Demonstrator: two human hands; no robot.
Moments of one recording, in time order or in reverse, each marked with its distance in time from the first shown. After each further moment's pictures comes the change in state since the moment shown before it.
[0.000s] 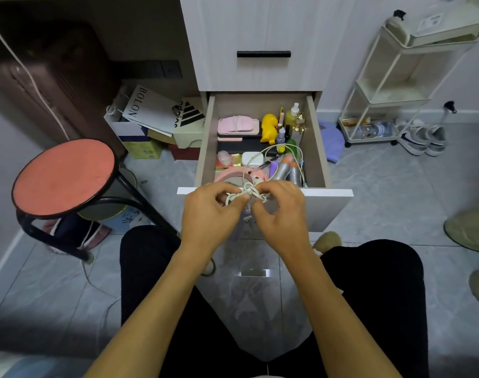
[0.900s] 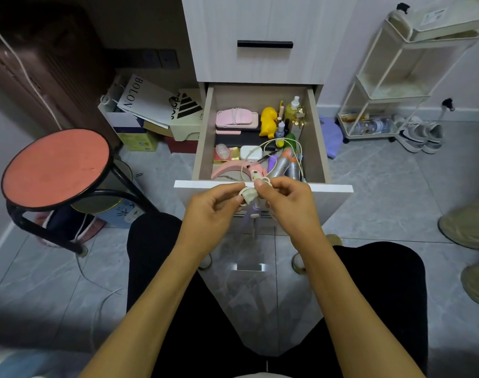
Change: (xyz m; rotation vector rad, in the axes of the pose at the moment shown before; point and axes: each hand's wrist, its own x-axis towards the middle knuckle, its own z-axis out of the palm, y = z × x) left_hand -0.011 -0.018 0.000 -0.380 -0.227 -0.055; right_hand 0.012 -0.006 -0.015 0.427 -0.122 0.527
